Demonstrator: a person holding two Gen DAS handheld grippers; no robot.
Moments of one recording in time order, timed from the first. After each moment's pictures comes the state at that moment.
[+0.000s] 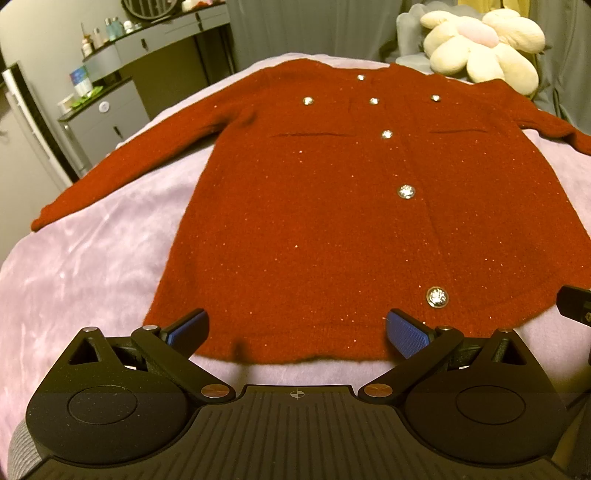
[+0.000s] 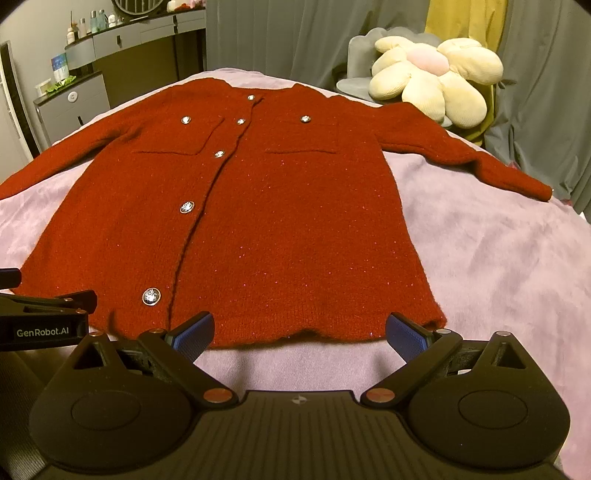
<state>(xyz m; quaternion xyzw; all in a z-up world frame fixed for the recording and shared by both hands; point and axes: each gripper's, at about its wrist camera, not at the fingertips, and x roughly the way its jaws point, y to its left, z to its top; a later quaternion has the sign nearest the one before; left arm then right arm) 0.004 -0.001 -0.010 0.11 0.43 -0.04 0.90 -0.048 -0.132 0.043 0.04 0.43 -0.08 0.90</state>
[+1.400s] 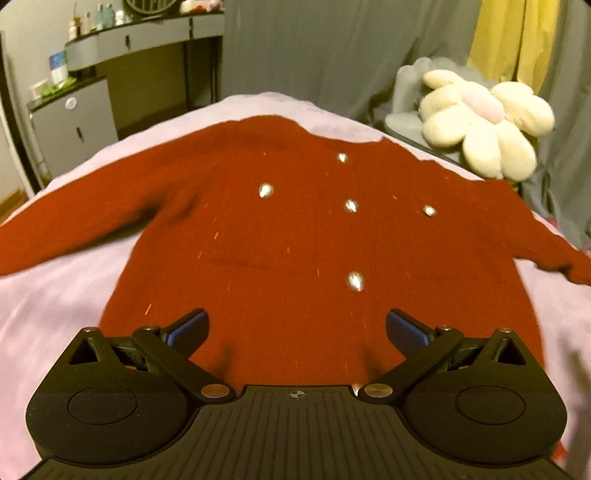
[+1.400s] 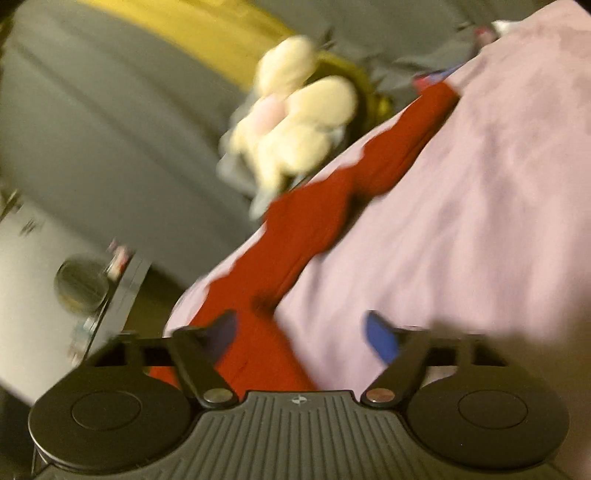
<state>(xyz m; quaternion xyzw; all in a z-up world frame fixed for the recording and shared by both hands) 0.159 -0.043 0.008 0.00 0.40 -0.08 0.91 -0.011 -0.395 -0.006 0.49 0.19 -0.15 0.84</state>
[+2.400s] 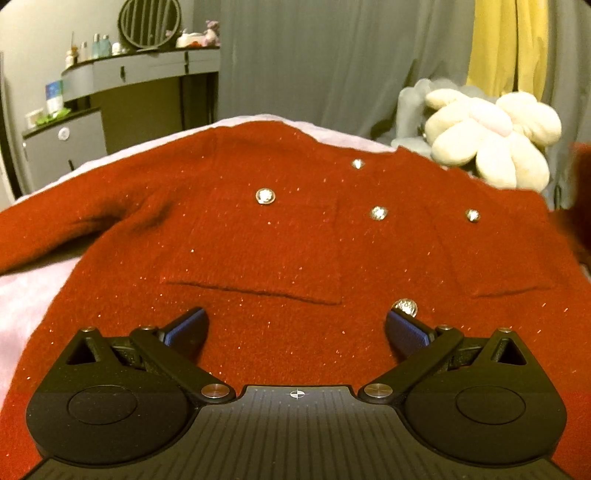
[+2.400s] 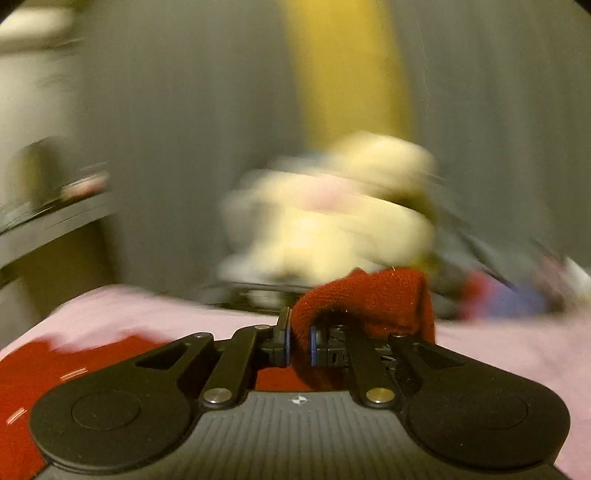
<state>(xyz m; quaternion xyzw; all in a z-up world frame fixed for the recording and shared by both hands) 0.193 -0.042 -0.065 0.00 0.32 -0.09 0.94 0.186 -0.366 0.060 0.11 0.16 -0.15 0.97</state>
